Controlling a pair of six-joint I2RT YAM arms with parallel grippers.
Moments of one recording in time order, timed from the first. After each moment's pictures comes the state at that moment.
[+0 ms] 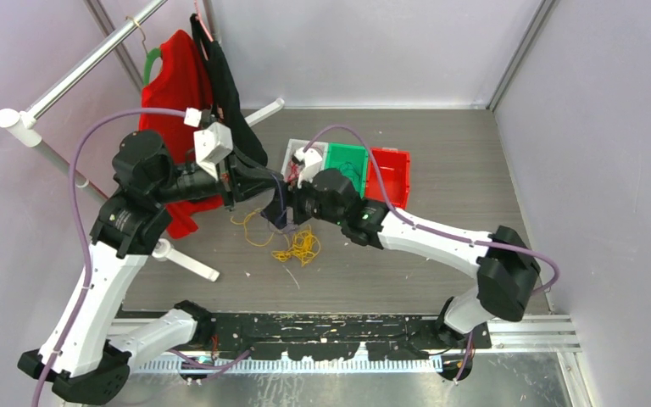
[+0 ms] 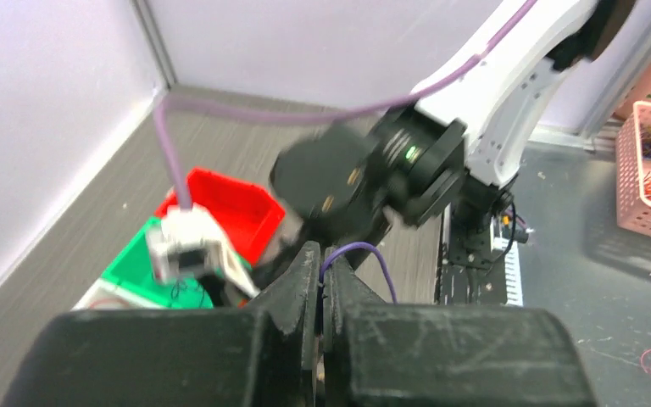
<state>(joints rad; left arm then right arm) -0.44 0.98 1.40 -0.46 0.85 0.07 0.97 1.49 1.15 0.10 -0.05 0.49</state>
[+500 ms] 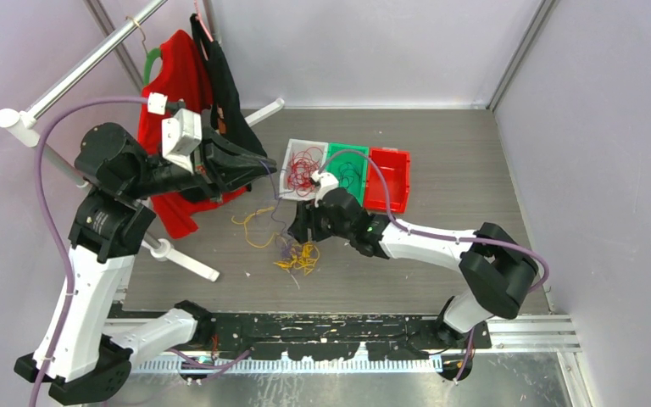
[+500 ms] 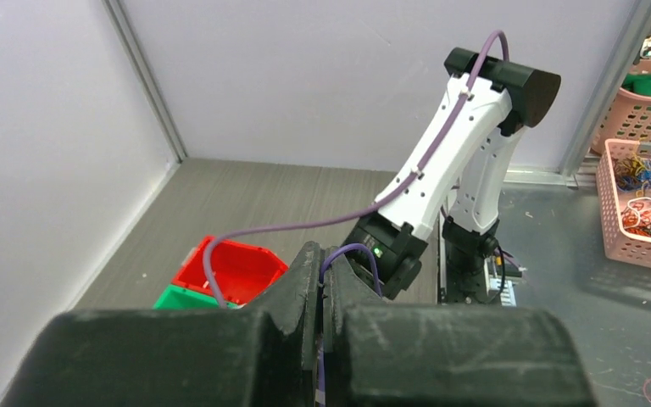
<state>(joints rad) -0.45 1.00 1.56 -0.39 0.93 -0.03 0.92 1.53 0.89 0.15 -0.02 0.54</state>
